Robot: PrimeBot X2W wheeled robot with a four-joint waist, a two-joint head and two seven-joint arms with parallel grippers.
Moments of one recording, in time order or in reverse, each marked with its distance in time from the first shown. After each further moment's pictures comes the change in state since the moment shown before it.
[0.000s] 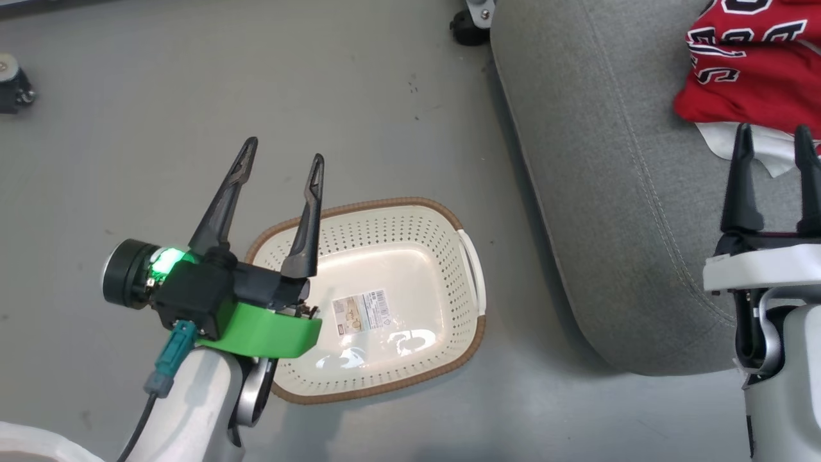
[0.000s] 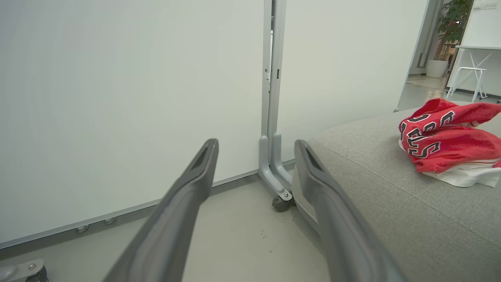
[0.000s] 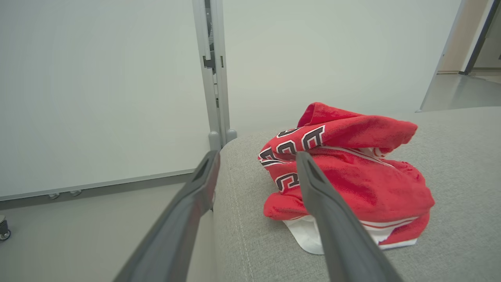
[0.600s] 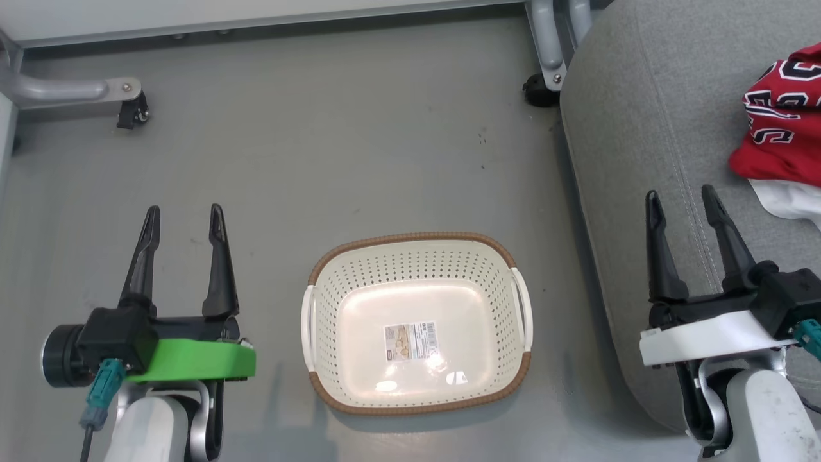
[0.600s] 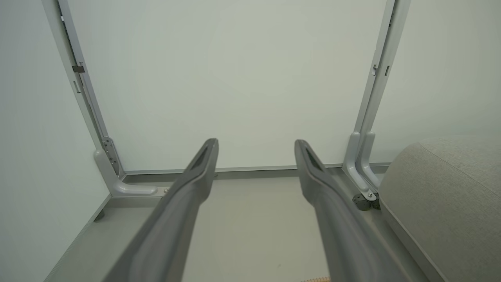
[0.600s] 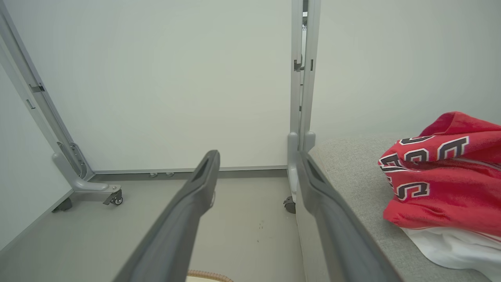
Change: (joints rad) left arm 0.178 -0.088 0.286 0.066 0.007 -0.041 -0.001; right arm 0.195 0.057 0.157 -0.179 -0.046 0.000 0.052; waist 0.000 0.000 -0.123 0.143
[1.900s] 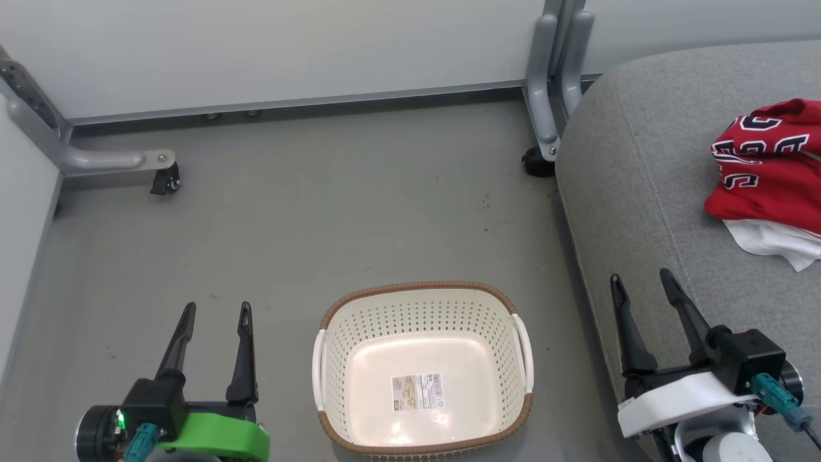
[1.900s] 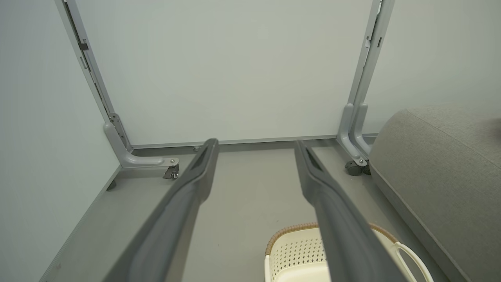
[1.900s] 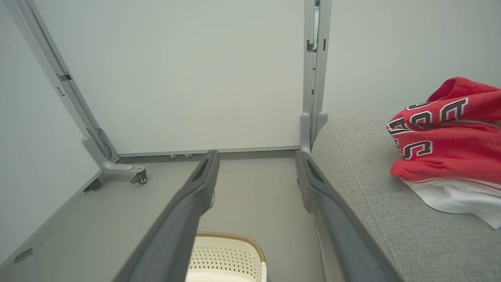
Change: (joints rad) left arm 0.185 -0.100 0.107 0.097 0.129 -0.154 0.000; right arm 0.155 0.016 0.057 0.048 0.012 0.000 0.018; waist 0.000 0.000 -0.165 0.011
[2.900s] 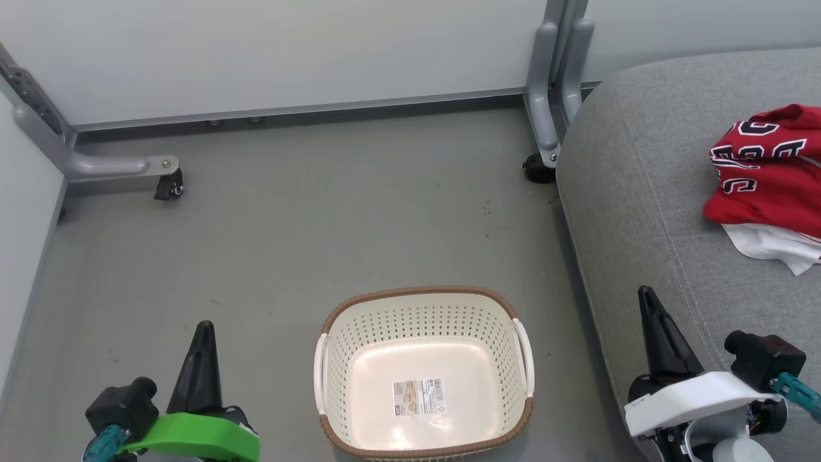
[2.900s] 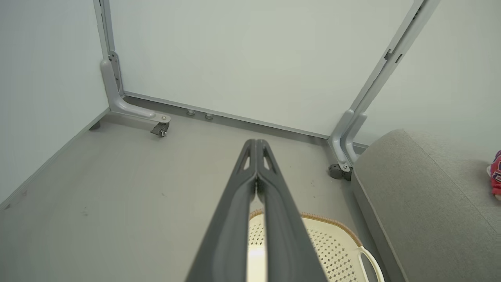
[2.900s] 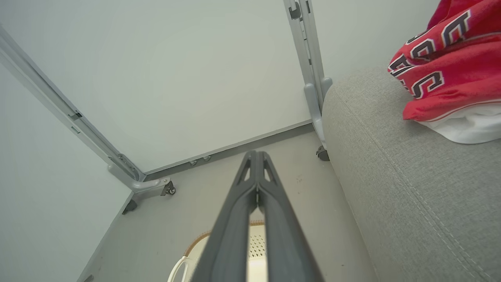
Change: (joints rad) left arm 0.002 -0.012 0.030 0.060 -0.247 -0.010 0.067; right arm -0.001 -0.007 0.001 0.063 0.275 0.000 0.035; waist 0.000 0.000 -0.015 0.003
